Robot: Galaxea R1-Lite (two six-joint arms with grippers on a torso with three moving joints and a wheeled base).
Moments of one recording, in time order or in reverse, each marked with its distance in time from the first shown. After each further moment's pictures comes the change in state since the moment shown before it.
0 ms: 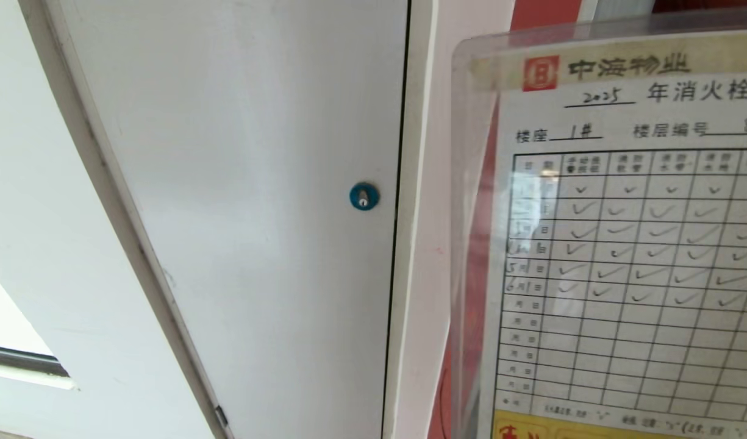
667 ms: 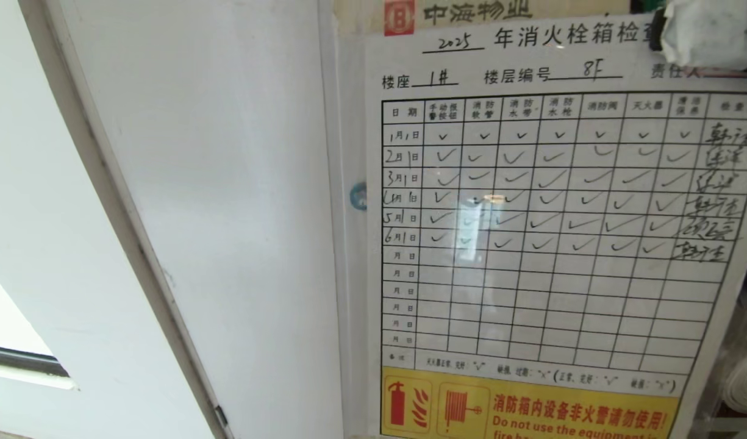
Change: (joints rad) left arm 0.000 0.000 0.000 0.000 0.000 0.000; right arm 0.083 0.133 -0.006 -0.205 -0.007 0.058
